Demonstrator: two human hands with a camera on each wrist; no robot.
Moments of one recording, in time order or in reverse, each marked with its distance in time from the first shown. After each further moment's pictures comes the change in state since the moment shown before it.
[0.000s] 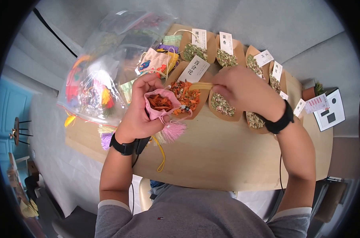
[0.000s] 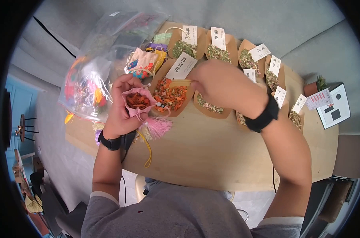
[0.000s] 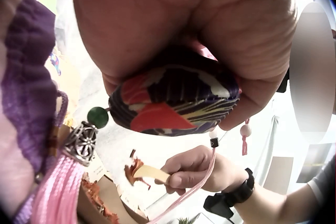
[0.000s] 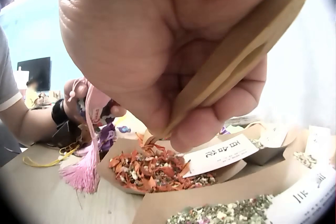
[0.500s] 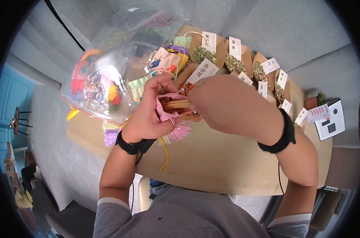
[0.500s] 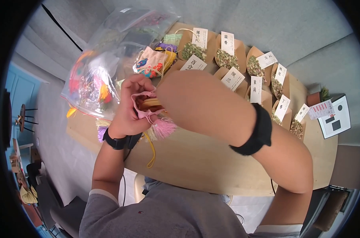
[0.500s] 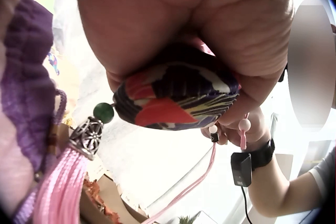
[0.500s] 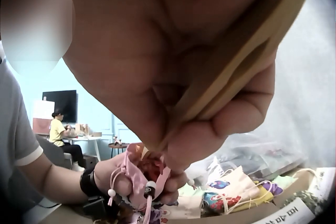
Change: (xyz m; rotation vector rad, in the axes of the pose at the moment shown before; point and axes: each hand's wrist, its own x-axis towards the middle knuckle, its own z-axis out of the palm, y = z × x) left_hand -0.001 0.006 0.000 0.020 -0.028 0.009; right_hand 0.025 -0.062 -0.001 -0.025 0.015 -0.189
